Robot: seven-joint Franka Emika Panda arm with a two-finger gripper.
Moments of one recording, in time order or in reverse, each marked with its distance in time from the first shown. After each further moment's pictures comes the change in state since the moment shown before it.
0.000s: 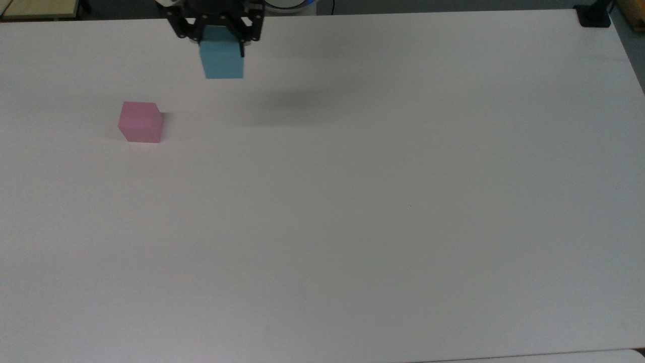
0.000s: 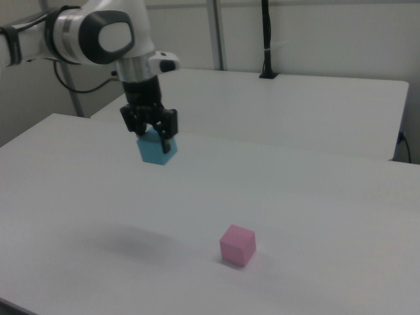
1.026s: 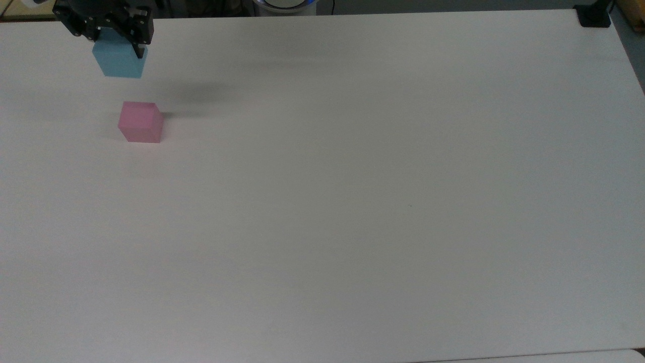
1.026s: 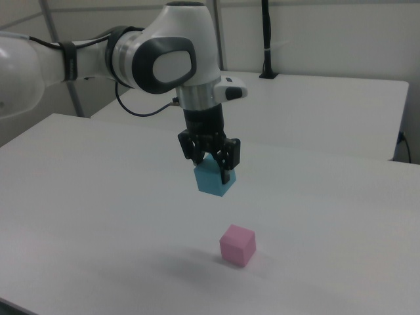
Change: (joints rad) arm -0.076 0.075 -0.211 0.001 0.014 0.084 -0.192
